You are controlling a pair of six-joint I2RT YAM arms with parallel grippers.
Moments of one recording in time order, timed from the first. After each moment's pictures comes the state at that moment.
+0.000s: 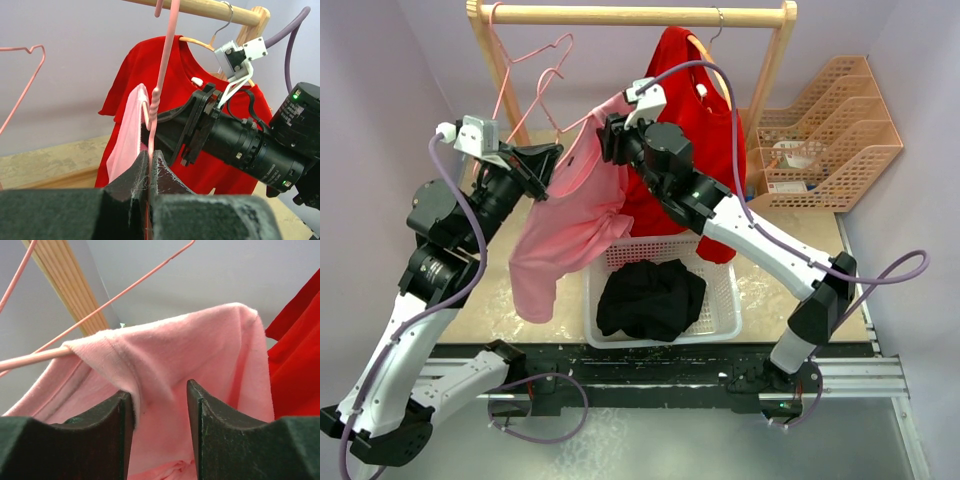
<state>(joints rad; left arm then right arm) -0.48 0.90 1.30 -0.16 0.02 -0.26 0.86 1.68 1.72 0.00 0.38 0.15</state>
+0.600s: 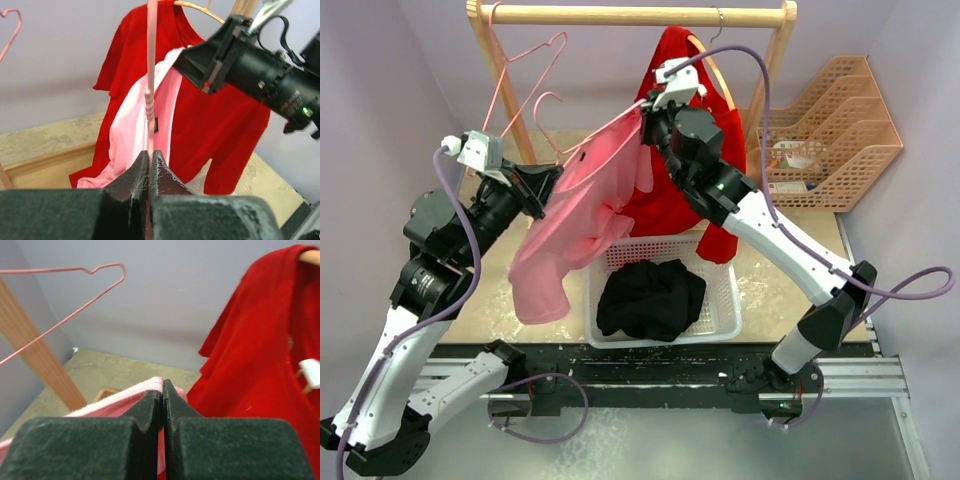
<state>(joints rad) -0.48 0.83 1.27 -0.29 0.05 -0.25 0.80 1.61 1.73 -0.02 0.49 0.02</state>
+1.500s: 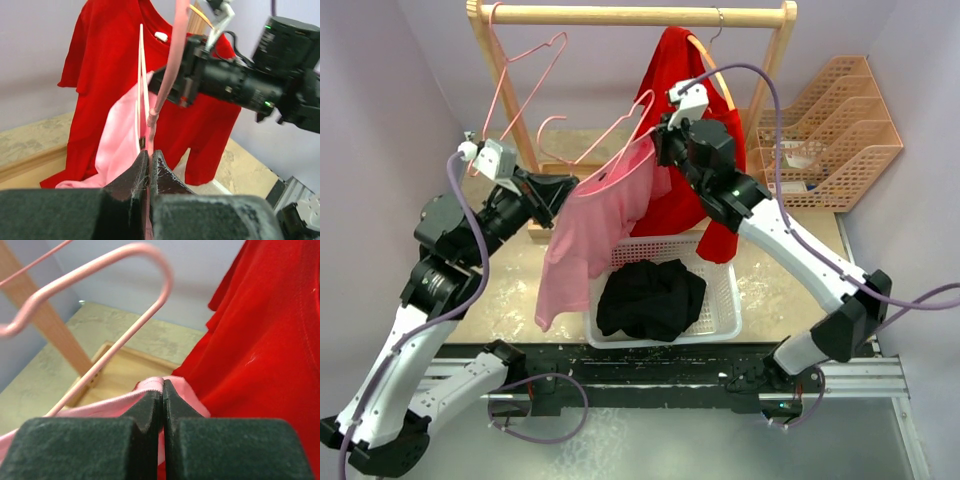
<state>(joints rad) -0.48 0.81 1.19 -0.24 0.21 -0.28 0.70 1.54 1.56 -0.10 0.31 0.10</state>
